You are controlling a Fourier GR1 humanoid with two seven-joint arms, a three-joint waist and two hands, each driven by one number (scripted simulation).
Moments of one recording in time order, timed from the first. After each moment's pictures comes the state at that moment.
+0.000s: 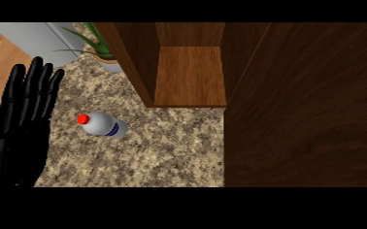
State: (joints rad) left arm 0.00 0.11 -0.03 -2.10 0.01 0.03 0.00; right arm -0.01 -0.10 0.01 -2.10 0.00 0.01 0.03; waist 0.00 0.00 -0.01
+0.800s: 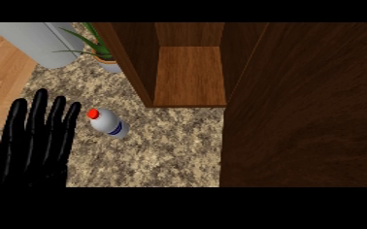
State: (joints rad) left arm 0.16 0.00 -0.36 -2.36 0.01 0.31 0.23; right arm 0.30 -0.10 0.05 -2.38 -0.24 0.13 0.20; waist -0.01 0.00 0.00
